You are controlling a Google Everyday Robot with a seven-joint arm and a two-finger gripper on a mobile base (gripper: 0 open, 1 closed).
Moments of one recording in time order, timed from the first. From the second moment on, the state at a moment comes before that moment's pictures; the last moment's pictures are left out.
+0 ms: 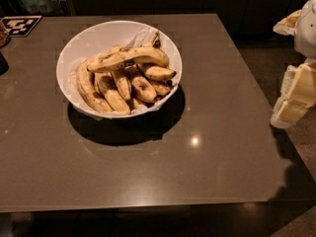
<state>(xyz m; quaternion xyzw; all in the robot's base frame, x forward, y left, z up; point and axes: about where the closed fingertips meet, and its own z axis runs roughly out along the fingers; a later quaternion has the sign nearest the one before) 0.438 -0.211 0.997 -0.60 0.77 -0.06 0.19</state>
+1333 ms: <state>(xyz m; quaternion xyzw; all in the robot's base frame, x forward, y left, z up) 0.497 -0.165 1.021 -0.64 0.75 -0.08 0.14</state>
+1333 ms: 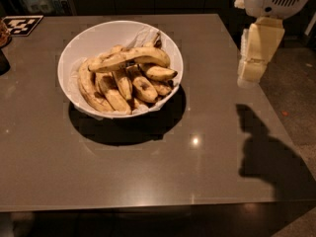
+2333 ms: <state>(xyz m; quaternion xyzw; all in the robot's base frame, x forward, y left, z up) 0.529 -0.107 1.046 -0.71 0.67 -0.13 0.17</state>
